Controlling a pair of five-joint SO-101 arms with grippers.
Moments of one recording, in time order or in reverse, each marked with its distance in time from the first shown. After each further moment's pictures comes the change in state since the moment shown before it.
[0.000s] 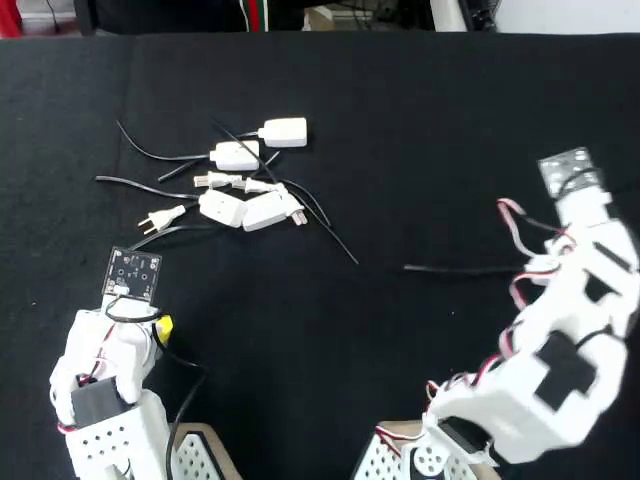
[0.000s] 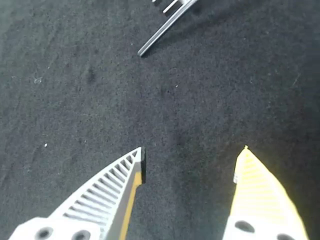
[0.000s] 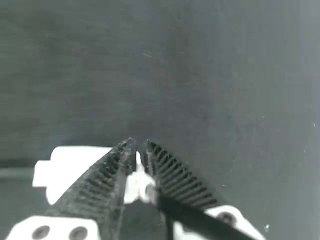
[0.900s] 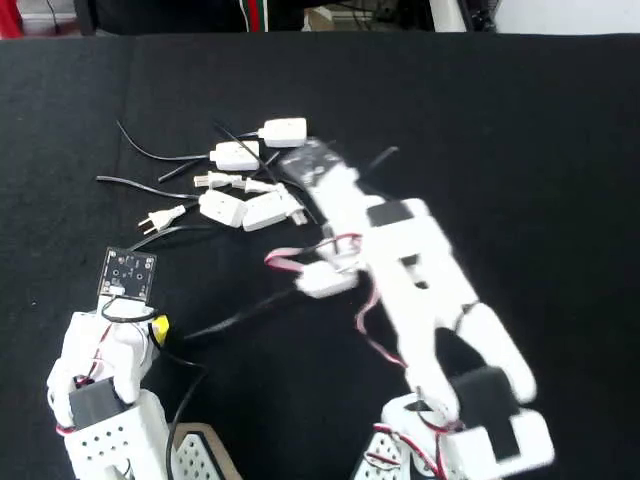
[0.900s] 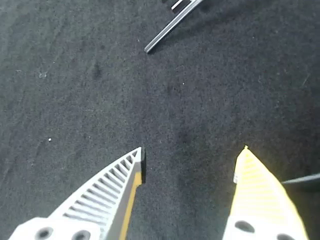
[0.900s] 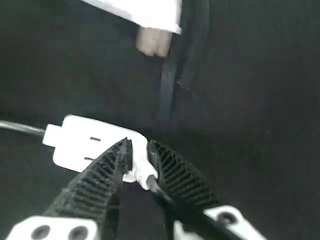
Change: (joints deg) left arm -1.9 0.0 0.0 0.0 0.0; right arm -58.0 -18.4 6.2 34.1 -28.7
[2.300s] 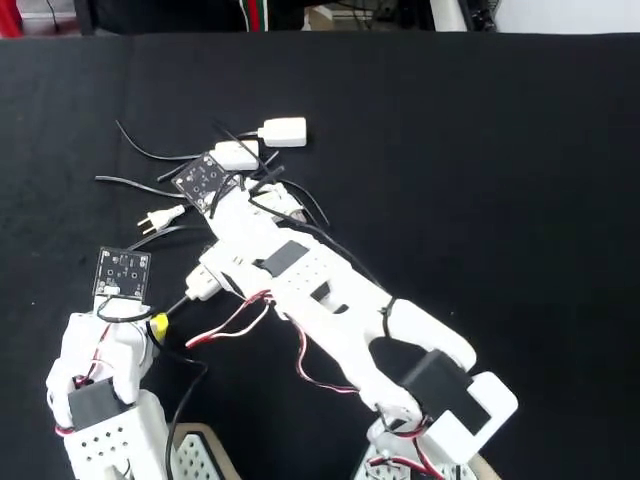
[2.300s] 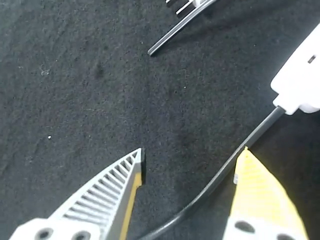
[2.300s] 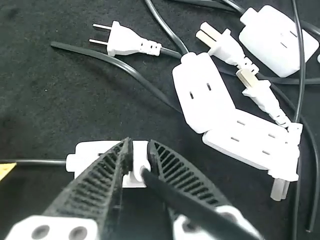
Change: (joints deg) left arm 0.0 0.0 -0.5 0.0 2.6; right arm -28.3 10.5 -1.2 -29.5 -23.6
